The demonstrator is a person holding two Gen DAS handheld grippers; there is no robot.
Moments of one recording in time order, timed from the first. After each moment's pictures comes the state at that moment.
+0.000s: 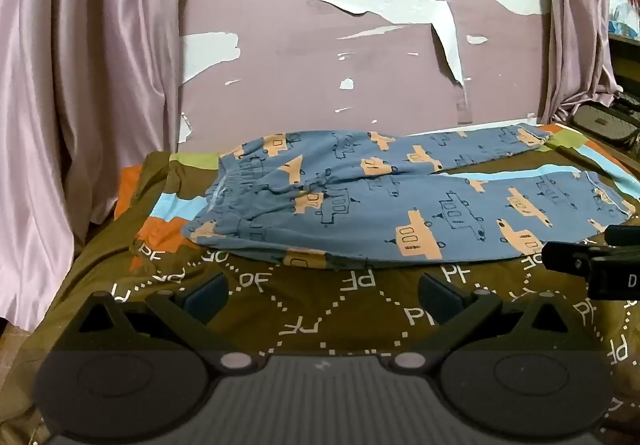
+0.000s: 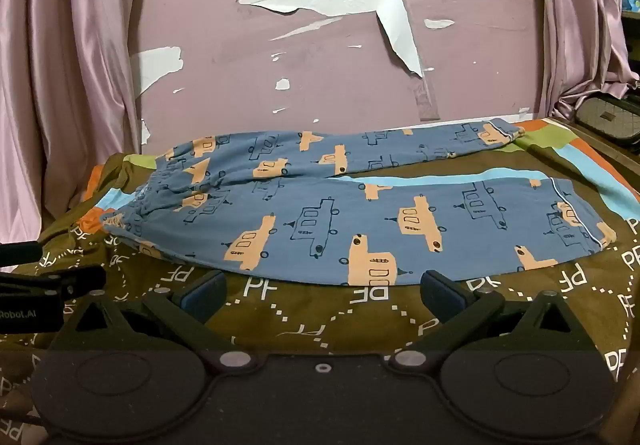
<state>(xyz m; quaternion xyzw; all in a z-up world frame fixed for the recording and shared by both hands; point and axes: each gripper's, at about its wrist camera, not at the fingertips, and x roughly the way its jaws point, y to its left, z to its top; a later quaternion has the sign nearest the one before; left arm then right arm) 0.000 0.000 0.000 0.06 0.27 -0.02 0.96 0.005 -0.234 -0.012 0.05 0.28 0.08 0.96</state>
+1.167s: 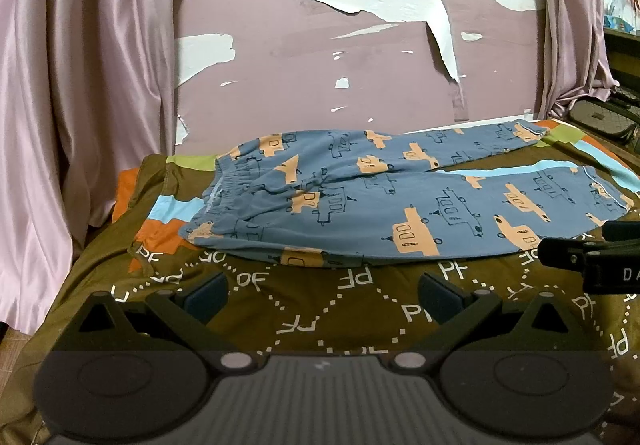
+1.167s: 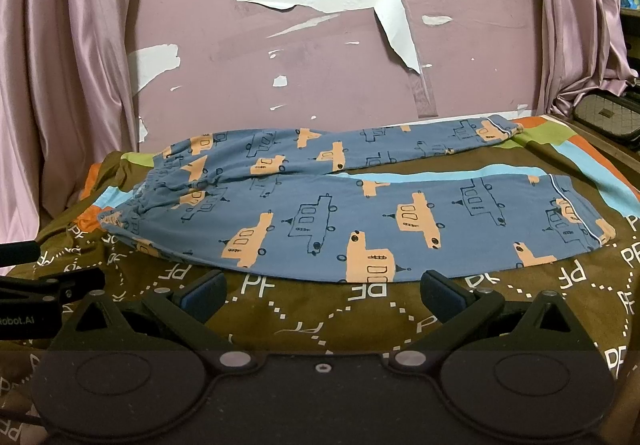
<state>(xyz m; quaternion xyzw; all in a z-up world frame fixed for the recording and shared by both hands) 0.000 -0.002 -0.001 0.07 0.27 -0.02 0.96 0.006 -0.234 -0.013 0.05 0.28 0.07 0.96</state>
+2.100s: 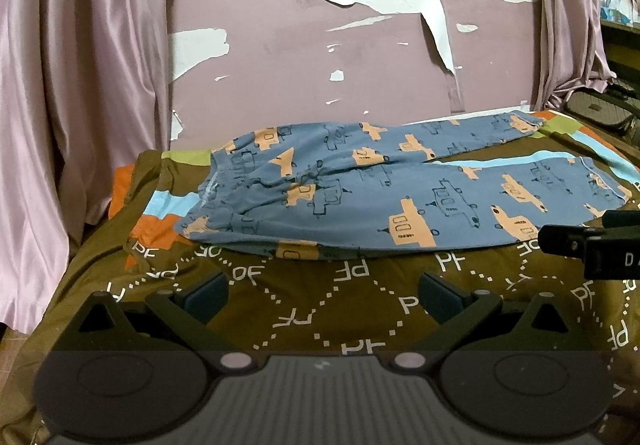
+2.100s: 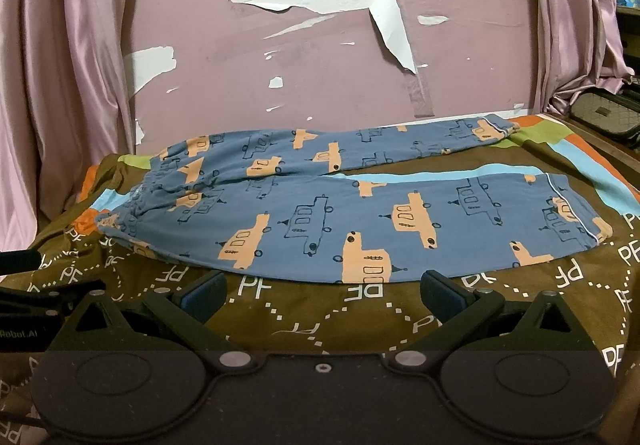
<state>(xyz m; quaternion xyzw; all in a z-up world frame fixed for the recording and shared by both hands) 0.000 -0.006 -0.006 0.07 0.28 -0.02 0.96 0.006 -0.236 -0.013 0.05 0.28 0.07 0.96</state>
